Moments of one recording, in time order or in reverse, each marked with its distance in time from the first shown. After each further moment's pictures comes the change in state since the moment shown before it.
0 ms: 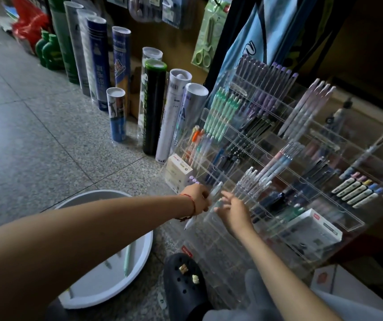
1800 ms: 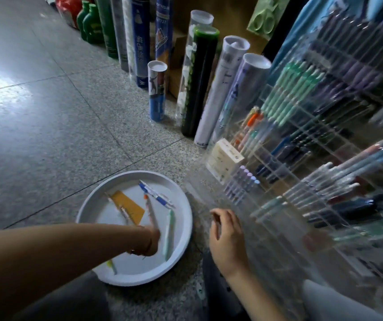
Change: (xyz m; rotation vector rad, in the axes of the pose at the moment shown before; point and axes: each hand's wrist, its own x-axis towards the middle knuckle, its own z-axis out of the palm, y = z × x) left_hand -0.053 -0.193 0.002 0.573 -0.560 -0.586; right_hand -0.043 0.000 0.117 -0.110 0.239 -0.492
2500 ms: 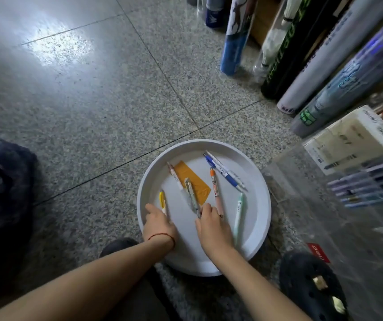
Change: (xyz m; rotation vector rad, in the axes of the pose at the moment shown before) left_hand 0.057 -0.098 0.069 -0.998 0.498 -0.536; right_hand -0.028 -0.051 0.212 -0.271 -0.814 0.012
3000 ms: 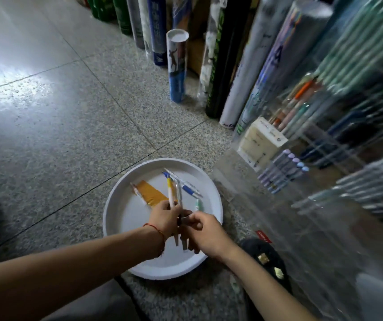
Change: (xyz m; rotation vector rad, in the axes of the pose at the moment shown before) left_hand -0.079 0.070 -0.029 -0.672 -0.387 0.225; right_hand -0.063 0.021 -0.105 0.982 -0.252 0.147
